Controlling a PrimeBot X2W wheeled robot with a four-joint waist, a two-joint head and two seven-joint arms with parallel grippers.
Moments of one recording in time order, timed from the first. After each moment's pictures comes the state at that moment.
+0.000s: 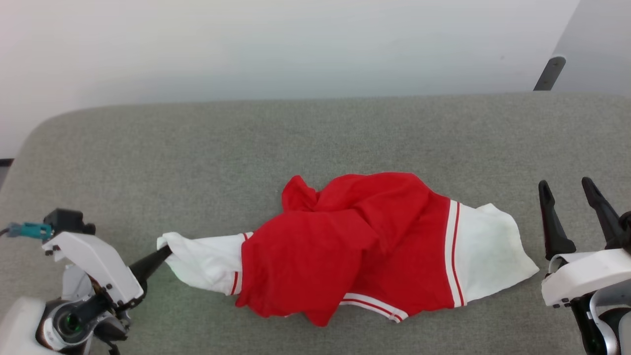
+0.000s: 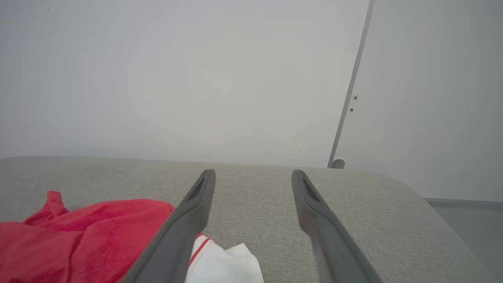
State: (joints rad) left arm -0.32 0.54 -0.17 0.33 -1.23 -0.04 0.57; right arm -0.17 -0.15 -0.09 -0.01 0.17 0.13 0.04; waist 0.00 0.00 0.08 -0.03
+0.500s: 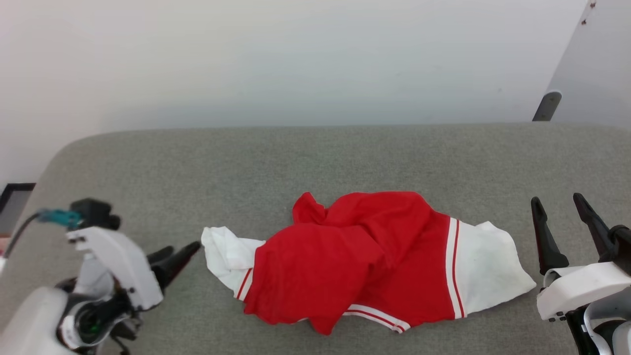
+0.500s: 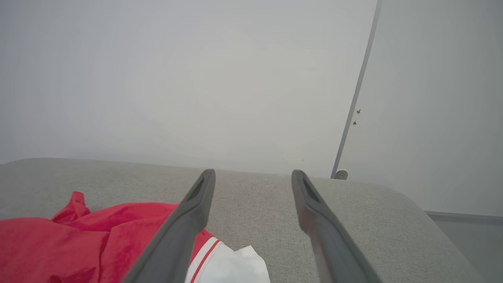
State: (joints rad) left arm -0.33 0.57 -0.26 0.26 -1.10 -0.06 0.55; right arm -0.13 -0.16 -0.07 0.01 0.16 0.13 0.03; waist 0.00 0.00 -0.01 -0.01
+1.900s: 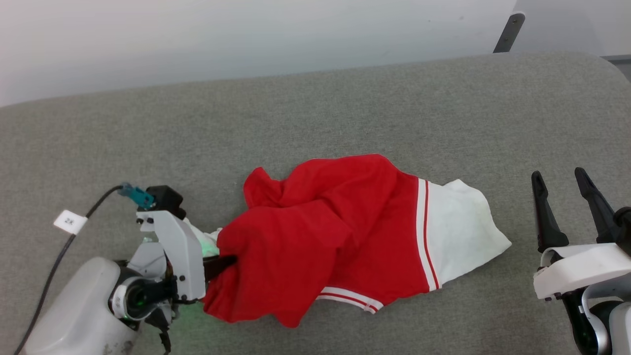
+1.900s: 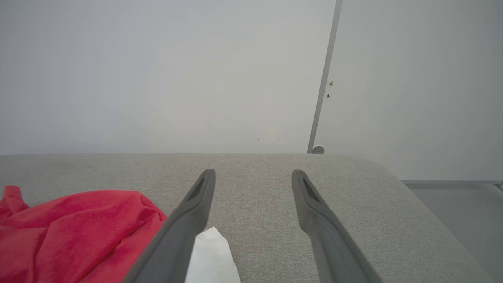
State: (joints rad) left arm -0.50 0.50 -0.45 0.39 -1.05 -0.08 0.73; right arm -0.20 -0.14 -0.06 0.02 0.18 0.13 -0.03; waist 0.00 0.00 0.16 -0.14
